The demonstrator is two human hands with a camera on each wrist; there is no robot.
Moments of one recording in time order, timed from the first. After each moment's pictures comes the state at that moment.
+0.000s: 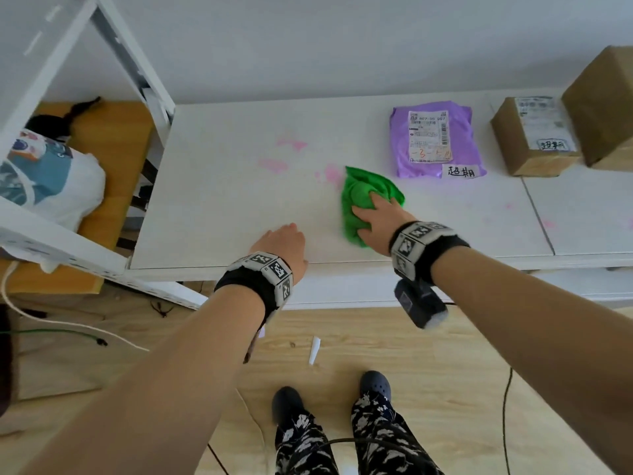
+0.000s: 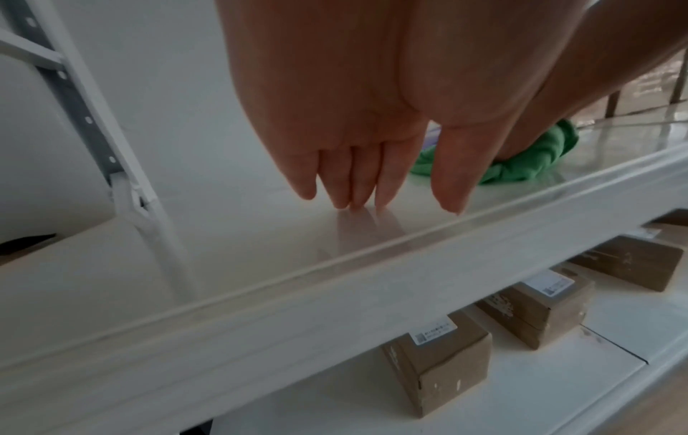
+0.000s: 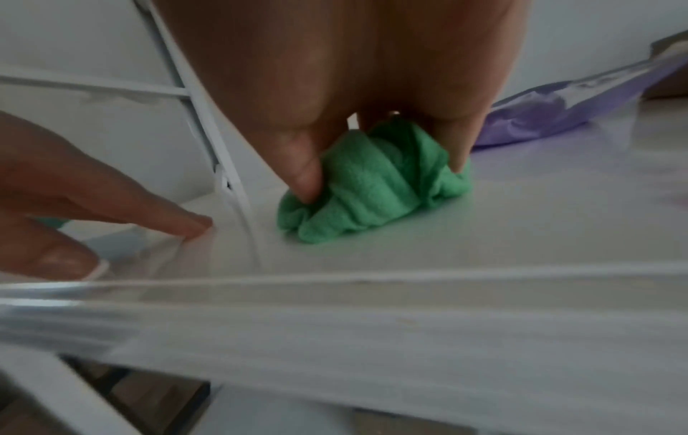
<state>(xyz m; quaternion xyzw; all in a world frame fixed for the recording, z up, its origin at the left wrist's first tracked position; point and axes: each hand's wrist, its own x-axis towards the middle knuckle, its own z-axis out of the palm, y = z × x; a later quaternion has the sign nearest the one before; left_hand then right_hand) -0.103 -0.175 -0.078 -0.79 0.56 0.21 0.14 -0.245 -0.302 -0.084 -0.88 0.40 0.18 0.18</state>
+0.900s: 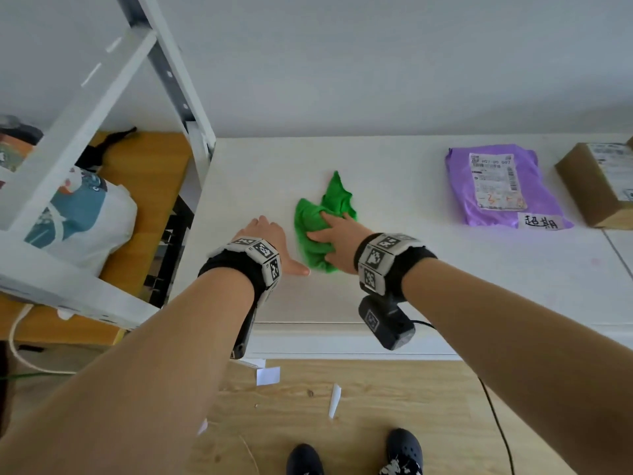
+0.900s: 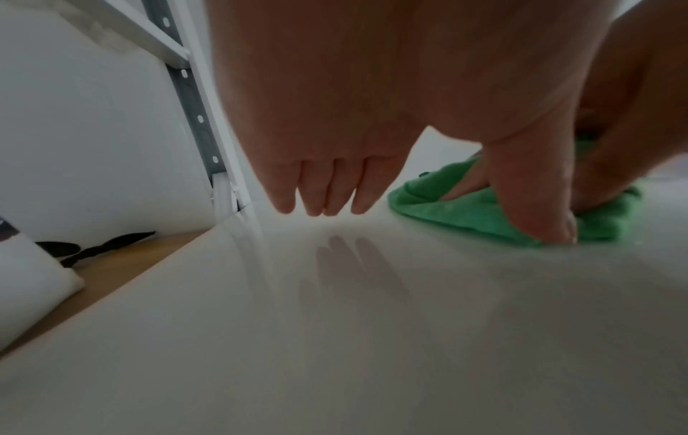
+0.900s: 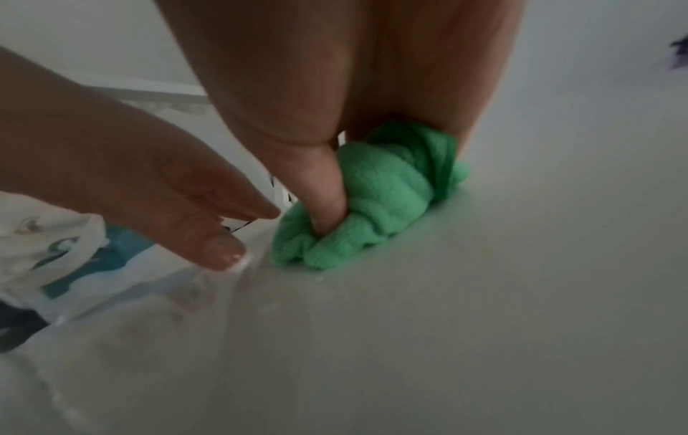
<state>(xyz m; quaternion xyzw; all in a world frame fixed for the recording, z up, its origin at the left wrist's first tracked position) 0.040 -0.199 -0.086 -0.86 0.45 0.20 0.13 -0.084 -0.292 -0.095 -0.93 0.27 0.19 0.18</state>
